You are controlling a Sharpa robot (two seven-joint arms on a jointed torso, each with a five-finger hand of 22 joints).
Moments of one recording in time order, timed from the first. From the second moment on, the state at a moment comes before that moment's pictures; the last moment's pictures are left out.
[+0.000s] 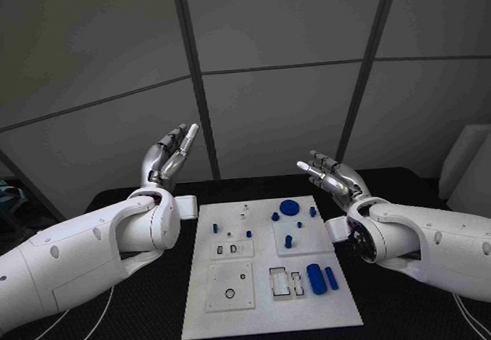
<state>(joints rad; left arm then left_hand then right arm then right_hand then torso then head) 1.18 -0.78 0.01 1.45 0.07 -0.60 0.64 1.15 -0.03 -0.04 0.27 0.05 0.30 0.14 0.03 0.03 0.27 0.21 0.03 0.03 0.25 0.21 0.03 0.03 0.20 0.10 0.28 0.03 0.03 1.09 -0.75 -0.01 1.44 -0.13 -0.53 0.43 1.11 0.20 -0.13 -0.12 0.16 0.17 0.13 0.03 0.03 0.20 0.19 0.03 0.03 0.17 0.20 0.03 0.02 0.05 0.14 0.29 0.06 0.04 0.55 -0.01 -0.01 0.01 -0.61</state>
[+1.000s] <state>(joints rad) 1.16 -0.88 0.00 1.53 -0.07 -0.42 0.61 1.41 0.00 0.00 0.02 0.05 0.98 0.21 0.13 0.07 1.07 0.15 0.13 0.07 1.10 0.11 0.23 0.14 0.15 0.79 0.24 0.39 0.17 1.22 -0.74 -0.01 1.32 -1.15 -0.41 0.19 1.35 0.07 0.12 -0.29 0.22 0.98 0.19 0.12 0.07 1.12 0.13 0.08 0.06 1.24 0.07 0.24 0.14 0.16 0.84 0.17 0.58 0.28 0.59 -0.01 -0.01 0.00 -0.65</state>
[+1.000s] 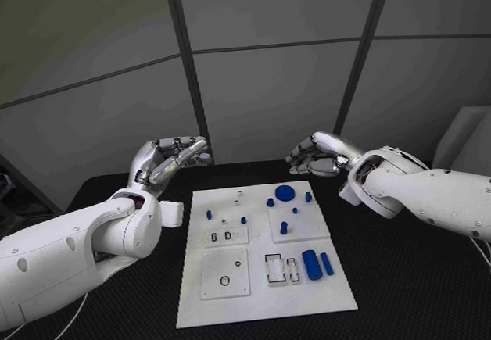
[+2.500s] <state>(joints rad) 1.15 -0.94 0.00 1.66 -0.09 -0.37 0.57 1.38 0.00 -0.01 -0.01 0.05 0.96 0.23 0.07 0.07 1.02 0.18 0.08 0.06 1.02 0.14 0.15 0.12 0.20 0.79 0.26 0.38 0.15 1.25 -0.59 -0.01 1.25 -1.74 -0.16 -0.11 1.26 -0.05 0.33 -0.24 0.20 0.98 0.16 0.07 0.07 1.03 0.11 0.07 0.07 1.47 0.02 1.20 1.02 0.15 1.13 0.13 1.24 0.86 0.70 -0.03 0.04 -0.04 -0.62</state>
